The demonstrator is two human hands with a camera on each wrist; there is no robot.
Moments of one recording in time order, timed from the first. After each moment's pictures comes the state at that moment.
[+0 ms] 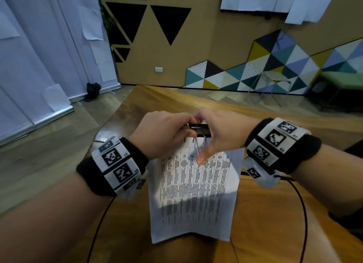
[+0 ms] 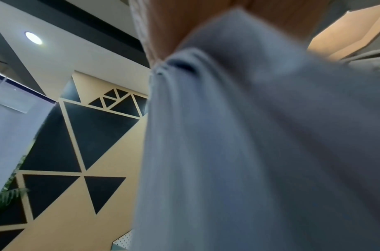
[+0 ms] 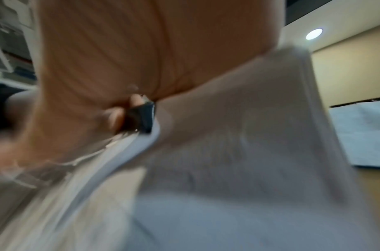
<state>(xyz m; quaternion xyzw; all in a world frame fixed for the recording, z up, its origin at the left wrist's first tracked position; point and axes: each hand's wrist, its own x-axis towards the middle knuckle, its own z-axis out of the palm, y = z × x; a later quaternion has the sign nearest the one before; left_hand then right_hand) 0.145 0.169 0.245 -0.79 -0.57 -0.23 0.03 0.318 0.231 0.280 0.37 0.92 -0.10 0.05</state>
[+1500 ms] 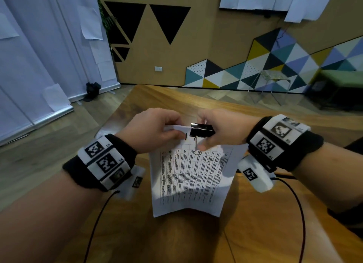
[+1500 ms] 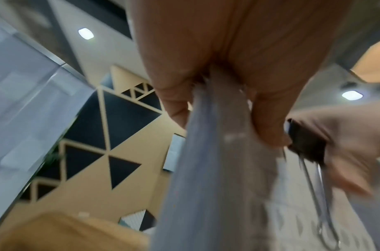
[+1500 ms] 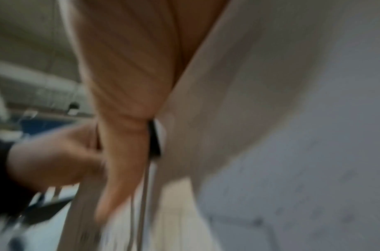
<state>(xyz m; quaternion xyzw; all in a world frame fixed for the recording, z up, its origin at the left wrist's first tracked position) 0.122 0.167 0.249 -0.76 -0.58 -0.25 -0.15 0.320 0.239 0.276 0.37 0.91 -0.17 0.04</state>
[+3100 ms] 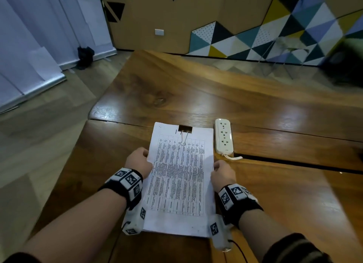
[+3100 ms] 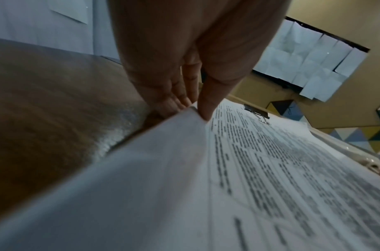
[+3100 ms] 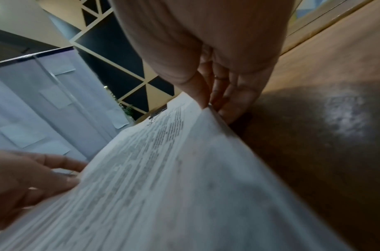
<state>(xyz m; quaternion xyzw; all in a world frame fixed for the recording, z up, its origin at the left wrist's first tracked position) 0.061 0.191 0.006 -0.39 -0.84 -0.19 -0.32 0.296 0.237 0.002 0.75 0.54 -0.38 -0.07</state>
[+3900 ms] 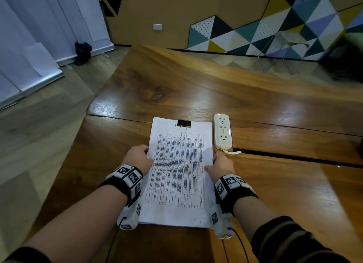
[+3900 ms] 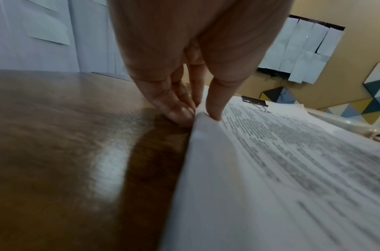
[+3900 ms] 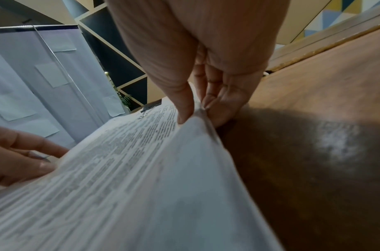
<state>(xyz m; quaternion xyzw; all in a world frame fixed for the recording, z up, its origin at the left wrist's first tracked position) 0.055 0.190 0.001 -0.46 -0.83 -0.15 -0.29 0.294 0.241 0.010 0.73 0.59 -0.35 -0.03</state>
